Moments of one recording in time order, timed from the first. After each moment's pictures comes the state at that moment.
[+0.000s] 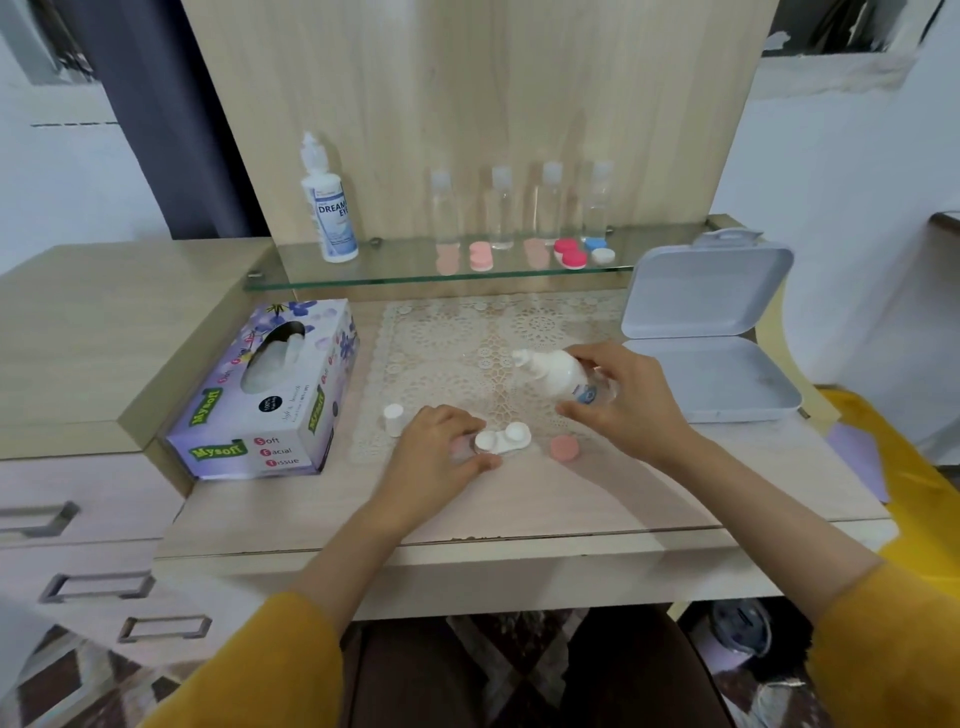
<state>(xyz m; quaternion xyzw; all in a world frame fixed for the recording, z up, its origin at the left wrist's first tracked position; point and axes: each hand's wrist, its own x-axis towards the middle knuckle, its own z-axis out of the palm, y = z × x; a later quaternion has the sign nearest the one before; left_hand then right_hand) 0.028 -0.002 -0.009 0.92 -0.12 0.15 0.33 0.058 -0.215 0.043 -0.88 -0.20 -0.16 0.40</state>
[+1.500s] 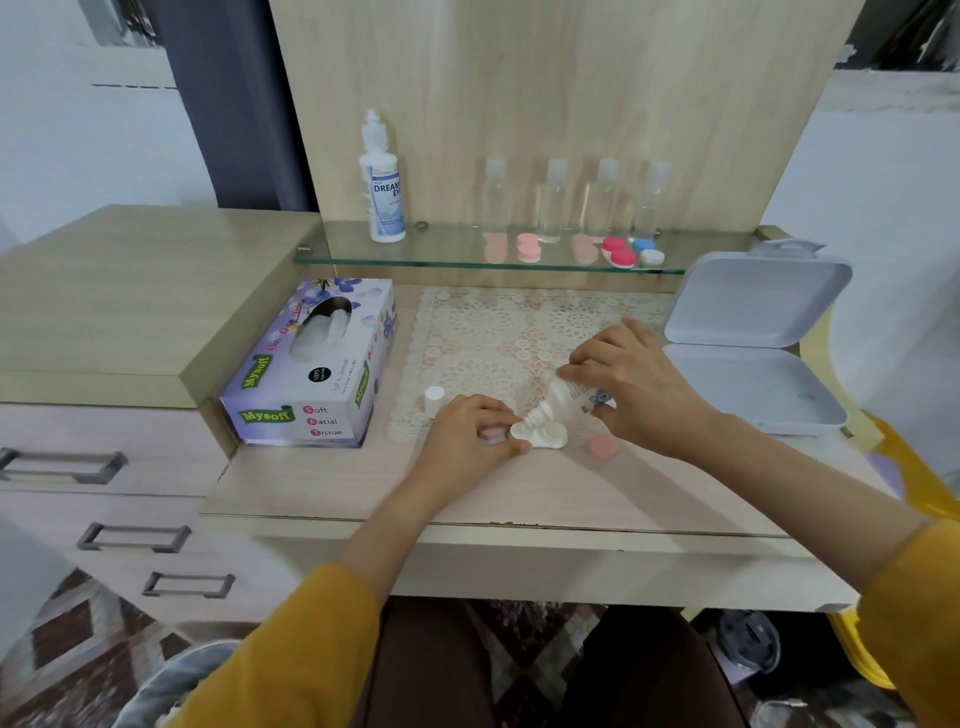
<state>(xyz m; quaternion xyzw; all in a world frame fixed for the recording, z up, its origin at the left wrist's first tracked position) 0.026 0.004 -0.007 0.89 -0.09 0.11 0.43 0.085 -0.195 0.041 -0.83 -0.44 -0.34 0.02</state>
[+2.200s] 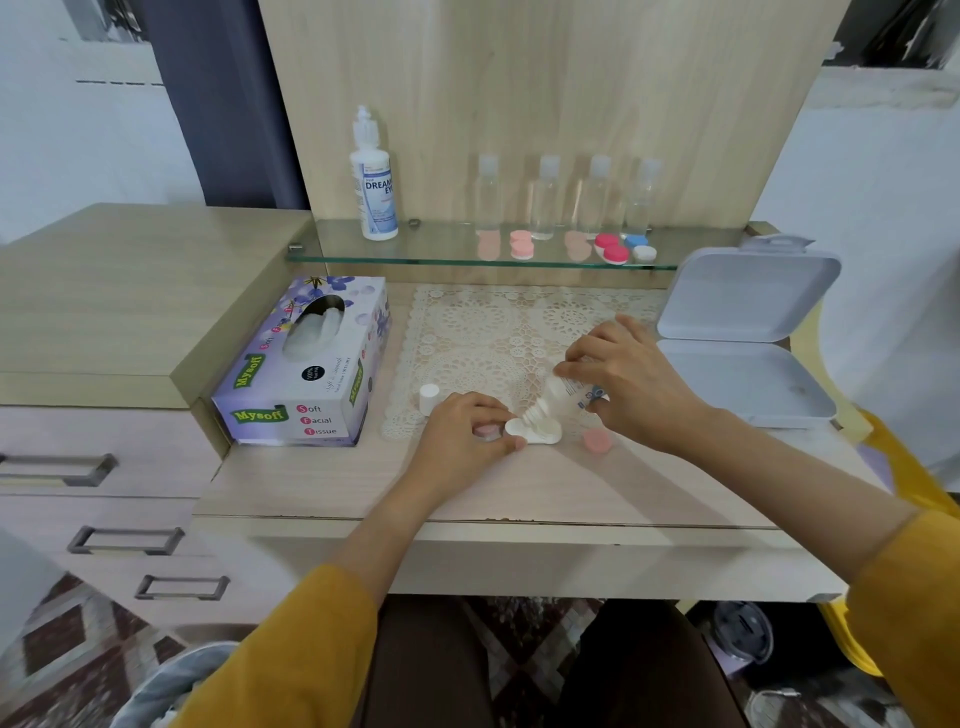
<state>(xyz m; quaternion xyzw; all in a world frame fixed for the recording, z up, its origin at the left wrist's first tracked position) 0.025 0.003 -0.007 0.89 -0.09 0.11 0.43 0.084 -0.196 0.042 -0.84 -0.43 -0.33 0.02</state>
